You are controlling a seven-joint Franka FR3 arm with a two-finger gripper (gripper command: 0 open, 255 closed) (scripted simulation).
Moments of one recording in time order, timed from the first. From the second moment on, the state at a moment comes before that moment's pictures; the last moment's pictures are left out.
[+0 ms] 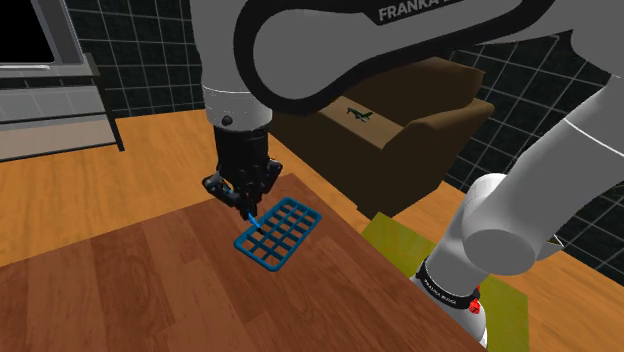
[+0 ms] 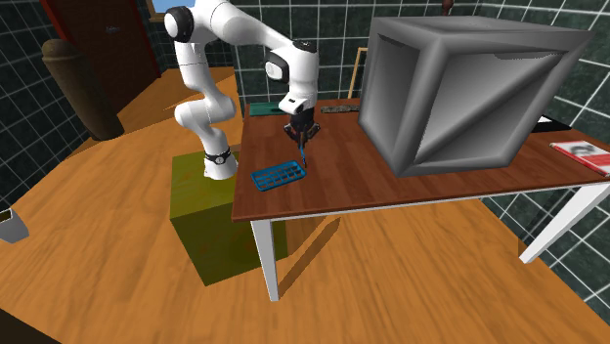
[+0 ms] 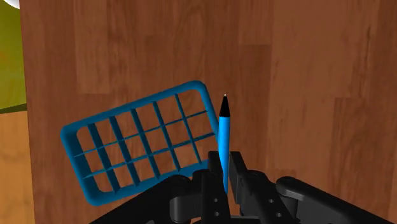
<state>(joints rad) 0.07 -0.21 0.55 -2.18 0.17 1.91 0.79</state>
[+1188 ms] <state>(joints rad) 0.08 -0.44 0.45 -2.52 0.26 2.02 0.61</state>
